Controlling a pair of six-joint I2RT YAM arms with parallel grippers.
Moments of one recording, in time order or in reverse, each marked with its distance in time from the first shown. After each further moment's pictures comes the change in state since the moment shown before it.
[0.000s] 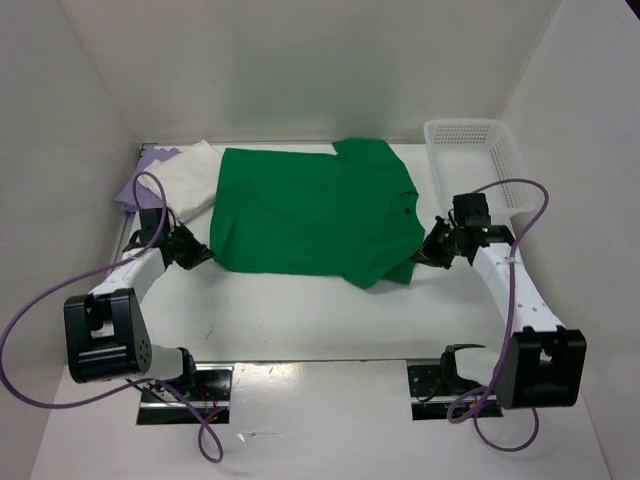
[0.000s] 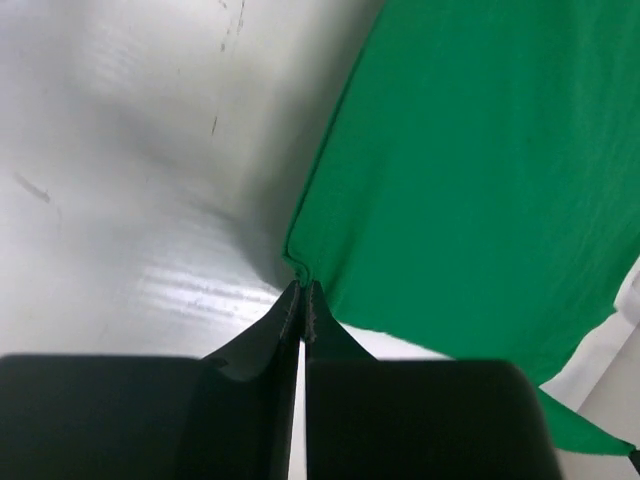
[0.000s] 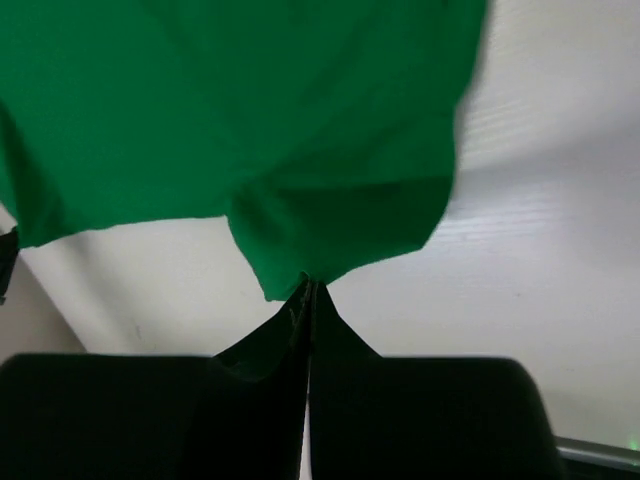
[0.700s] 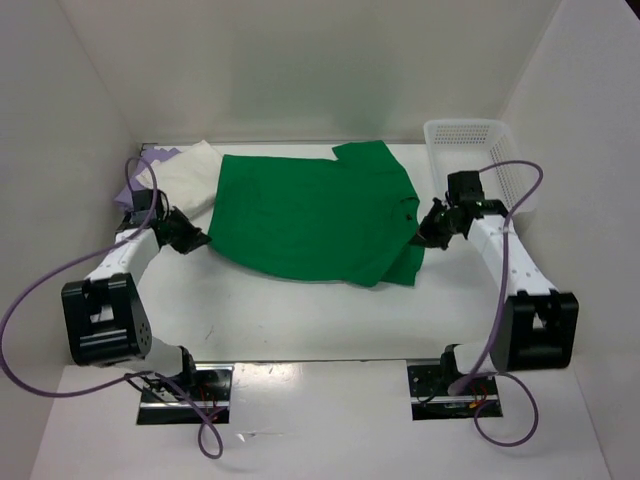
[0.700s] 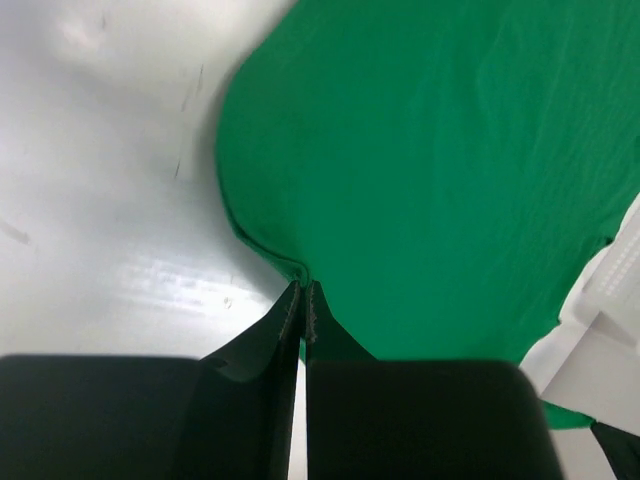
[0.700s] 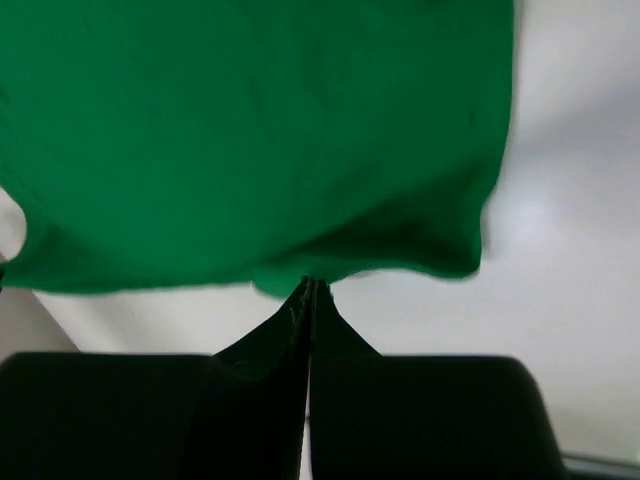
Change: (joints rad) left arm 0.026 0.027 0.145 -0.135 0.037 -0.008; right arm 0.020 0.092 0.140 -0.059 0.024 0.044
